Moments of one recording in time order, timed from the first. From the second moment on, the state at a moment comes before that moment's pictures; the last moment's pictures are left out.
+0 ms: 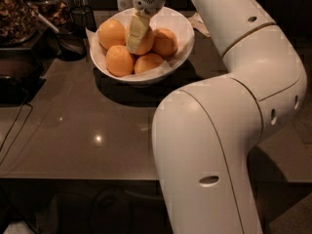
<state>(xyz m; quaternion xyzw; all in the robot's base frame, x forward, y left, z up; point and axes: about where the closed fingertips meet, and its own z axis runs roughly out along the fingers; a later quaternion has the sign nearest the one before) 0.705 0.032 0.944 -0.62 0.76 0.08 0.18</state>
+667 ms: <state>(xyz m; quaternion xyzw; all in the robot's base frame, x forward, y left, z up) 0.705 0.030 0.937 -0.62 0.76 0.08 0.17</state>
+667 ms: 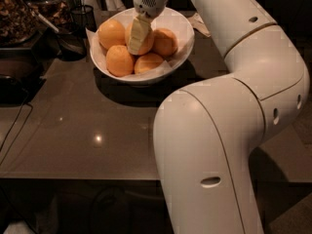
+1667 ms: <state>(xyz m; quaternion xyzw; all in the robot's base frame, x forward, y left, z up) 0.700 0.024 0.968 -0.62 0.74 0.10 0.25</state>
